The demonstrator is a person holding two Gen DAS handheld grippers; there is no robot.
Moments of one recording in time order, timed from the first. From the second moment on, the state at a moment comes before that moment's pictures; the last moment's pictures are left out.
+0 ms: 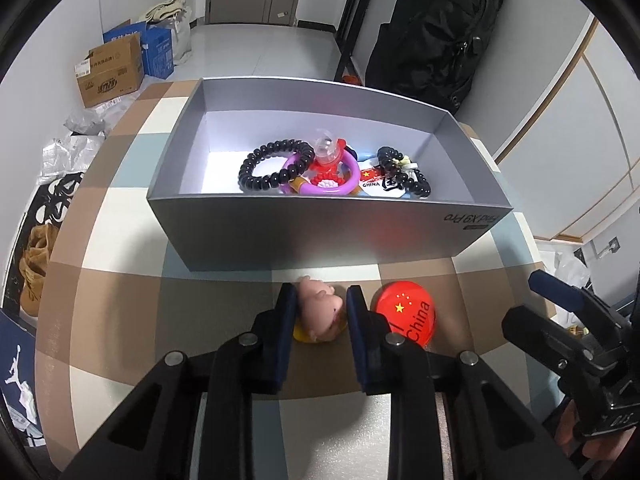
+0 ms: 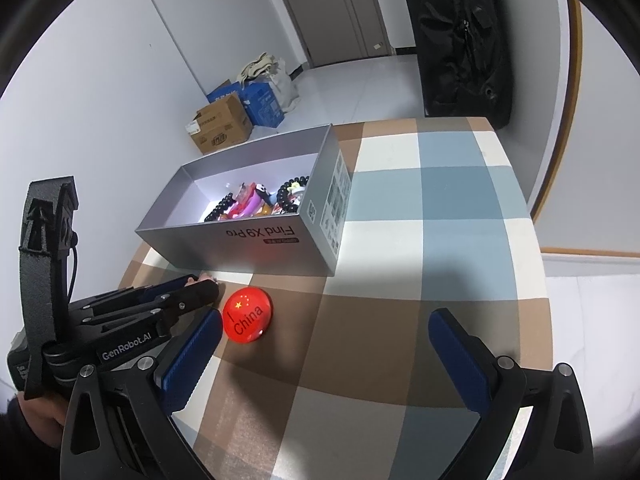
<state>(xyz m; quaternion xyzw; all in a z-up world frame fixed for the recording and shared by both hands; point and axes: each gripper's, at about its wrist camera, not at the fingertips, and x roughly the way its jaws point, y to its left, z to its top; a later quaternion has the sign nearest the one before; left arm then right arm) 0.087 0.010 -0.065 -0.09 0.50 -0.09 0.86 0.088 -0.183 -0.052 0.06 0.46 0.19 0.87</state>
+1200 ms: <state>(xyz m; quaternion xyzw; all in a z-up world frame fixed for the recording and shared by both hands) 0.059 0.054 -0.039 -0.17 0.46 -0.08 0.87 0.084 -0.117 -0.061 -0.04 0.44 0.25 0.86</state>
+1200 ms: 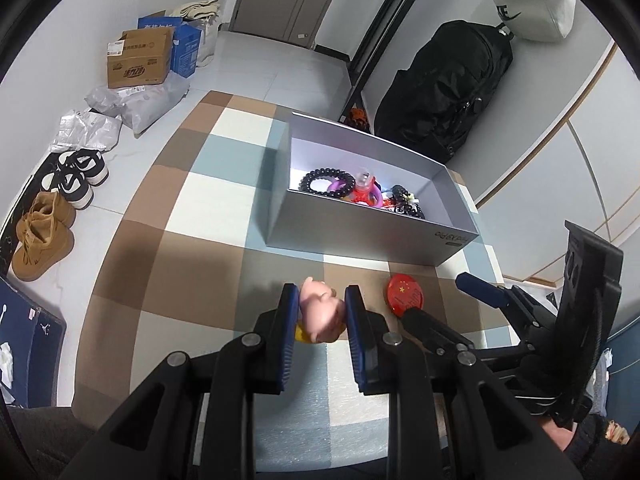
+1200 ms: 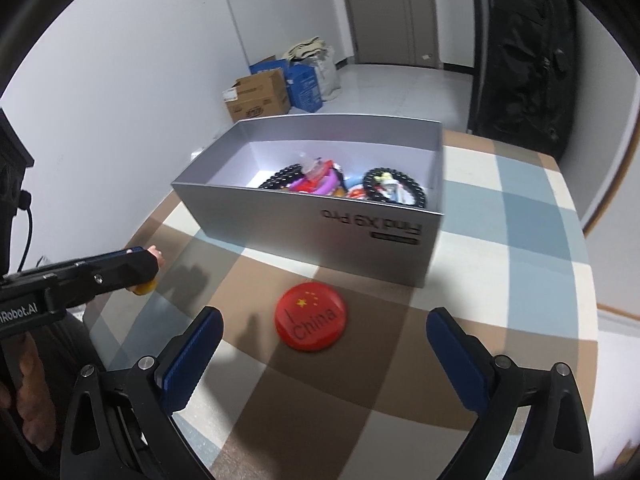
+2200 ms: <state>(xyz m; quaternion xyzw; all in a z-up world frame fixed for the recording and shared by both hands) 0.055 0.069 -0.041 -0.18 0.46 -0.07 0.87 0.081 -0.092 -0.073 -0.09 0.44 0.28 0.85</state>
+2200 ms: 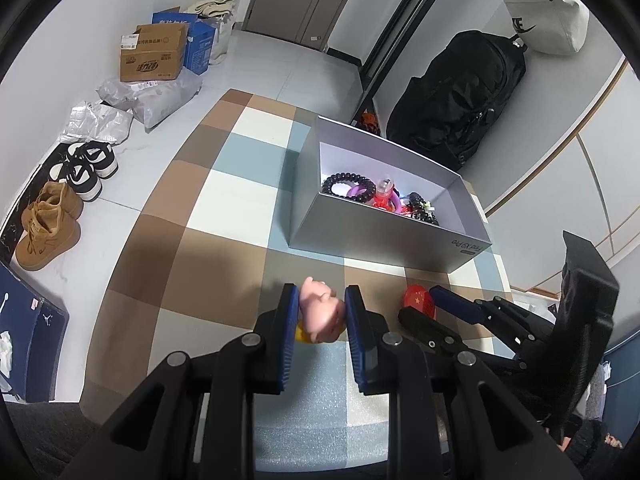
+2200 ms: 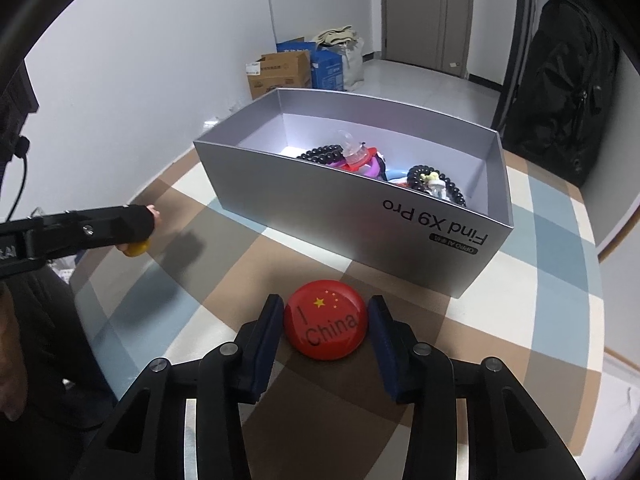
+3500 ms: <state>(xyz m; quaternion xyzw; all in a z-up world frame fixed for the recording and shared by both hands) 0.123 0.031 -0.010 -0.17 0.41 -0.15 0.88 0.147 -0.136 0.002 0.04 0.39 0.30 0.87</state>
